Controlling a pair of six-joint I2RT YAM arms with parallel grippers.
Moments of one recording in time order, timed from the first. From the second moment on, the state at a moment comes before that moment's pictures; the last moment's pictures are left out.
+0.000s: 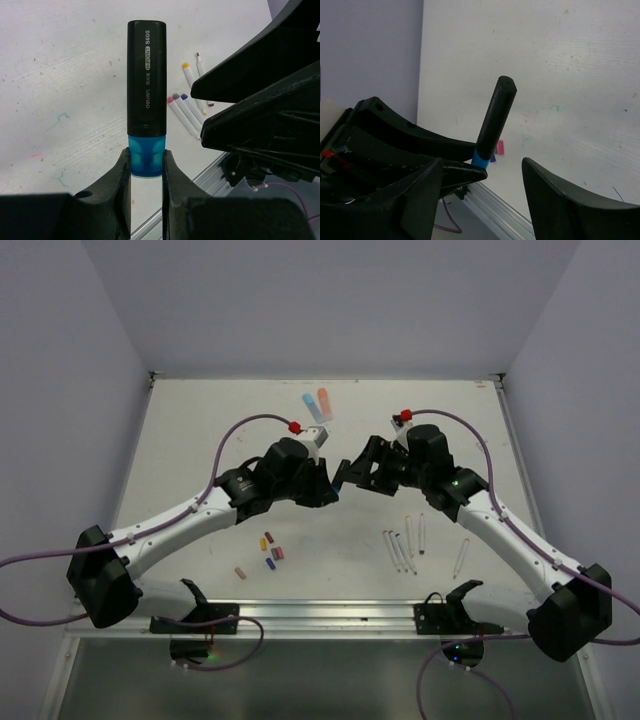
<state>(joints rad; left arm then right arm) -0.84 1.34 1.07 -0.37 0.08 -0.63 0.52 1.17 0.96 -0.35 -0.35 0.84</state>
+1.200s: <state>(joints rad) -0.85 1.16 0.95 -0.27 0.22 -0.63 0.53 1.21 0.90 -0.15 -0.54 0.91</state>
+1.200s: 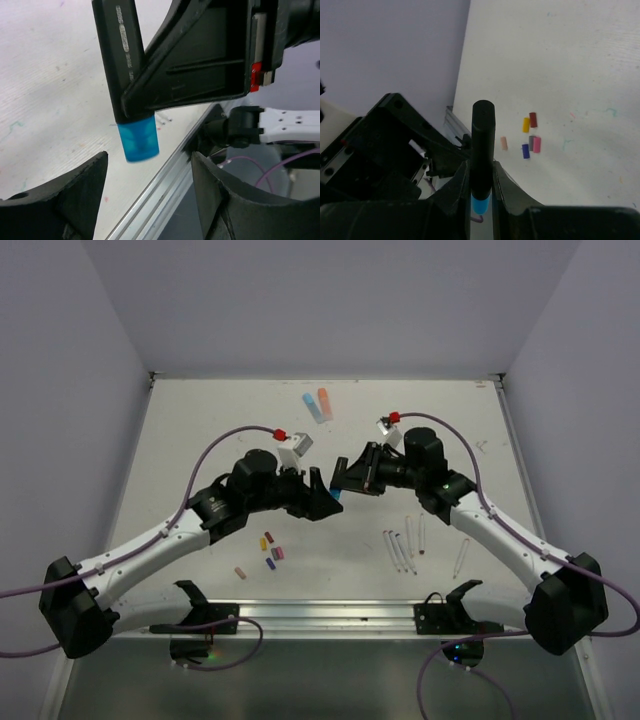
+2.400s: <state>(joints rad) -0.69 1.10 0.56 0.74 0.73 -1.08 0.52 1.07 0.67 0.52 -0.80 1.18</state>
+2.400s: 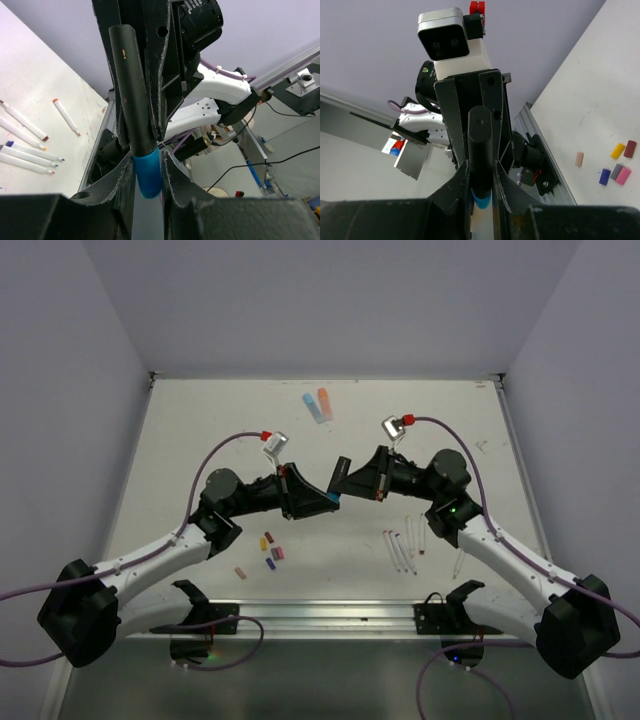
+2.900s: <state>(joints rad) -0.68 1.05 0.55 0.61 0.63 -0.99 0.52 1.17 0.62 0.68 -0.73 1.34</state>
